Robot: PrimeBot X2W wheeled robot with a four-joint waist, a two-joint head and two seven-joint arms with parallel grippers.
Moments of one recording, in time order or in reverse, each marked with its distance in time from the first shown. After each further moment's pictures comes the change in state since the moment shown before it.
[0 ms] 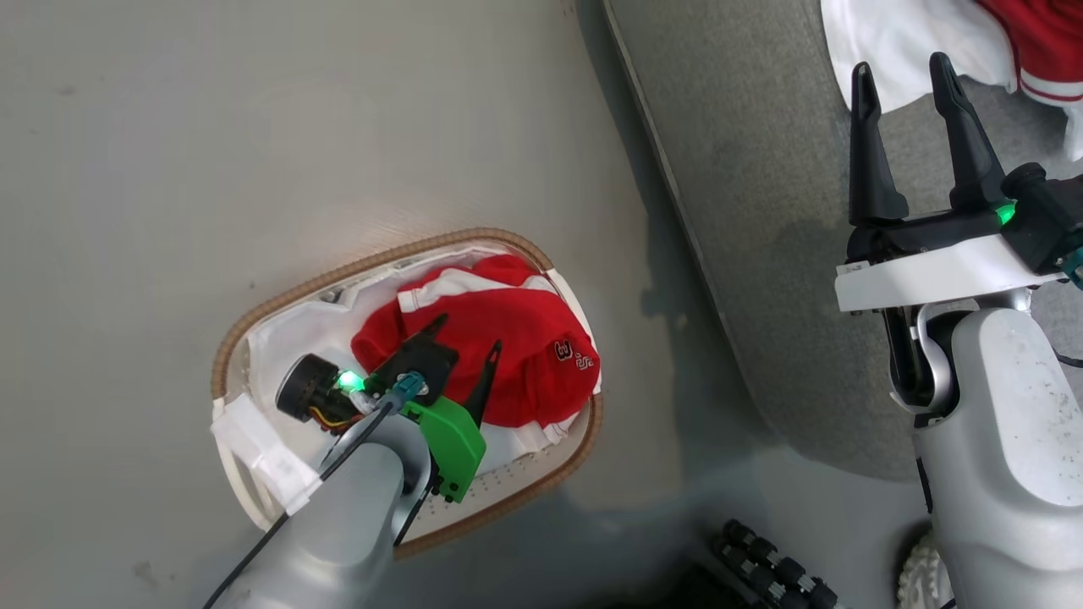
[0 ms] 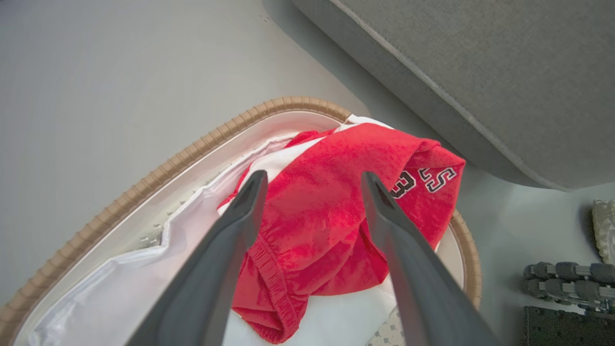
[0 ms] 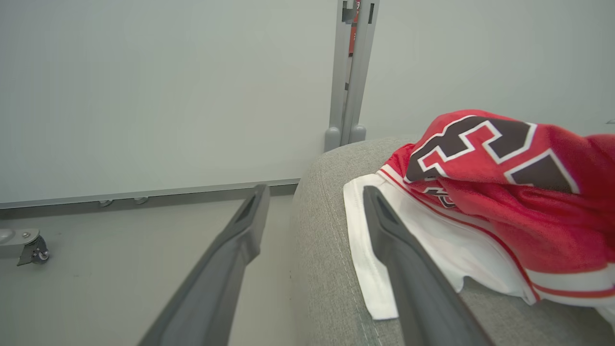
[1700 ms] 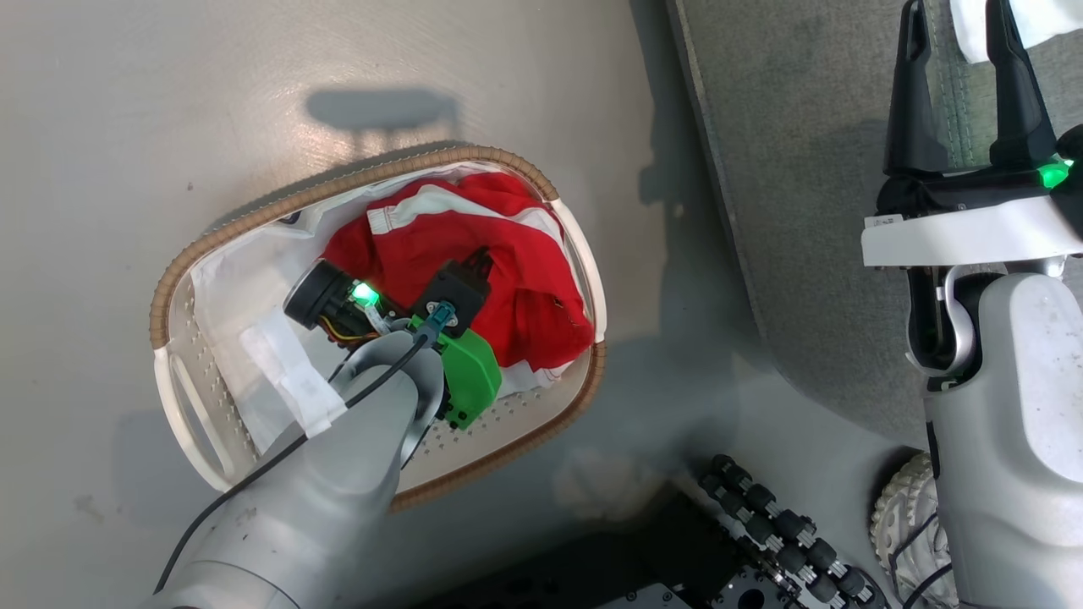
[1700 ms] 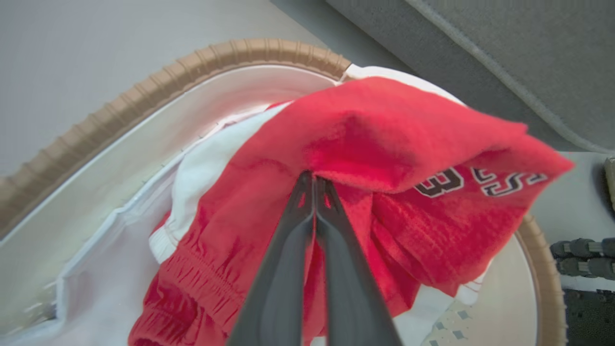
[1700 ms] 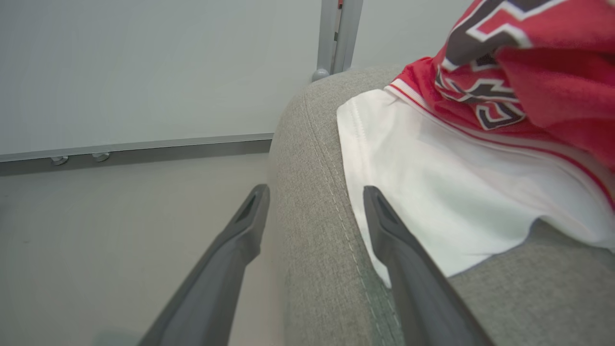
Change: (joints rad) left arm -0.200 0.002 -0.174 0.065 -0.010 0.049 0.000; right arm -0.056 0.037 -0.072 -0.037 -0.024 0.000 0.000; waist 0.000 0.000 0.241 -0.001
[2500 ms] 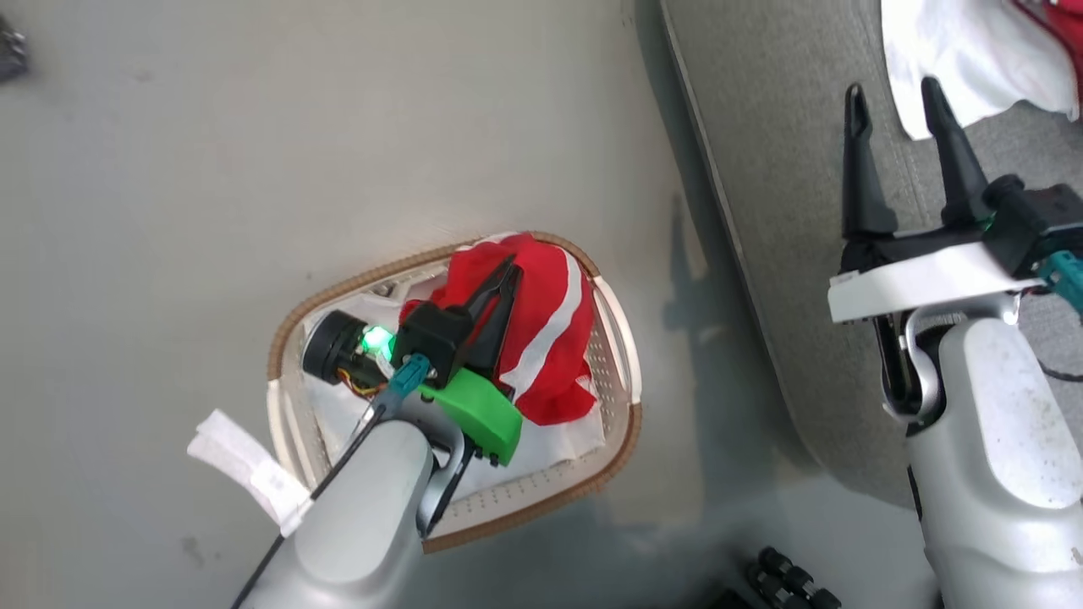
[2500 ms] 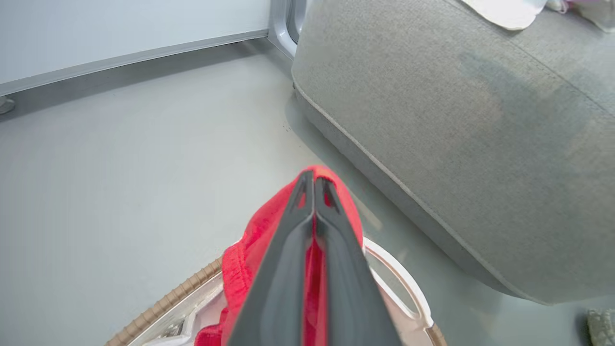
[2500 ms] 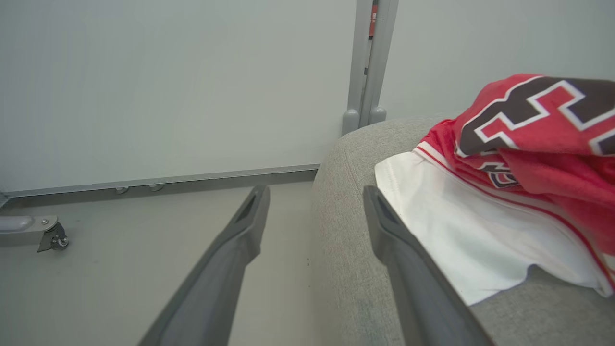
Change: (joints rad) left arm 0.260 0.001 0.213 -0.426 -0.022 -0.025 0.000; right arm 0.054 -0.009 0.040 0.104 -0.021 0.000 0.000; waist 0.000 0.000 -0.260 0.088
